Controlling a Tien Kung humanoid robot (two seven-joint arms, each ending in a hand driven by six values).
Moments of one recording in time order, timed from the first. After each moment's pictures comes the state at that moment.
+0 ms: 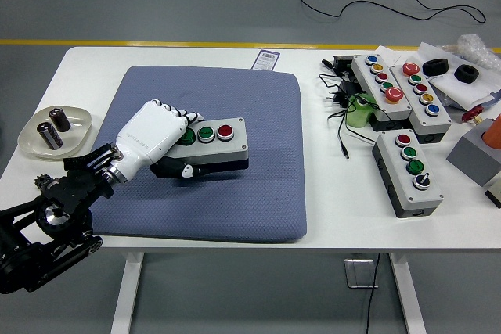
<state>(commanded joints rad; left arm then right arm) -0.66 0.43 -0.48 -1.11 2.27 0.57 0.07 0.11 -0.02 1.65 0.18 -1.66 -0.20 -0.26</state>
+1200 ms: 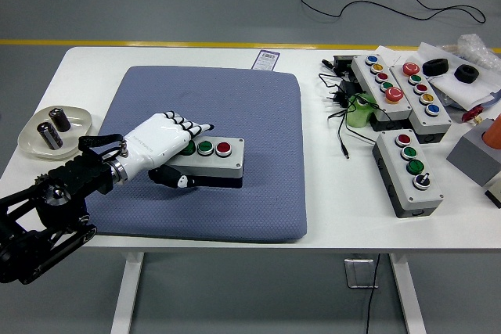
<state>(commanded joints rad) -0.64 0.43 -0.60 -1.14 2.27 0.21 -0.03 0.12 -0.02 1.66 0.18 -1.67 -0.20 -0.26</state>
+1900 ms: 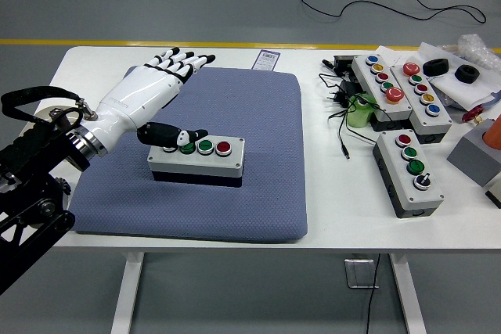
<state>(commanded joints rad) -0.47 0.49 -0.97 -1.64 1.99 0.07 0.08 0.12 -0.02 1.66 0.18 -1.67 -0.20 -0.26</state>
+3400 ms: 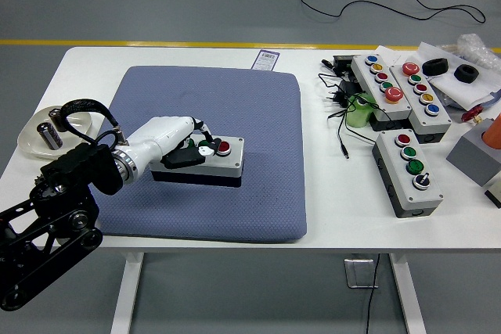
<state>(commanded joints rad) -0.52 0.42 -0.81 -1.58 1.88 -0.13 0.40 0.12 -0.02 1.66 0.18 -1.67 -0.20 -0.26</state>
